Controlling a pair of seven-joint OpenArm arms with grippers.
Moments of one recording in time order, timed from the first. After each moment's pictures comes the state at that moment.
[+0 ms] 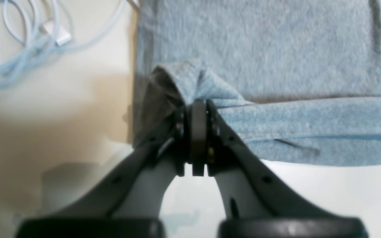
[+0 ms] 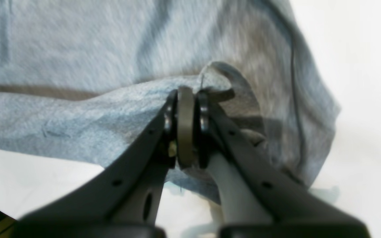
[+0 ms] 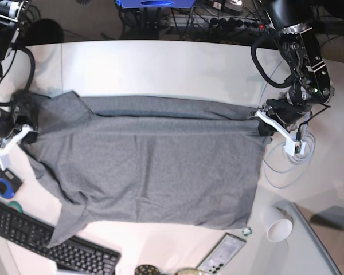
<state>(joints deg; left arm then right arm) 5.3 -5.5 -26.7 88.7 -16.4 -26.7 48.4 4.1 16.9 24.6 70.0 26.1 29.7 -55.2</state>
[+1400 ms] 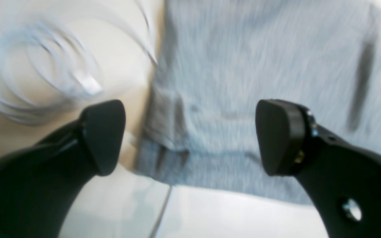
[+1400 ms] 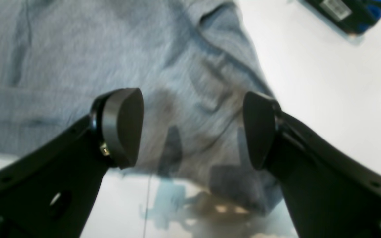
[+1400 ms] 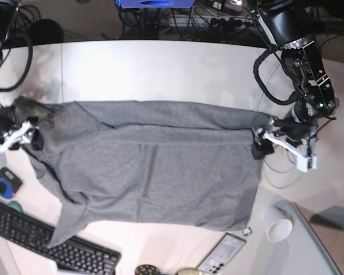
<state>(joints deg) 0.4 -4.2 -30.7 89.2 -17.2 -22.3 47.9 -5.6 18.1 20.0 83.4 26.1 26.8 -42.2</state>
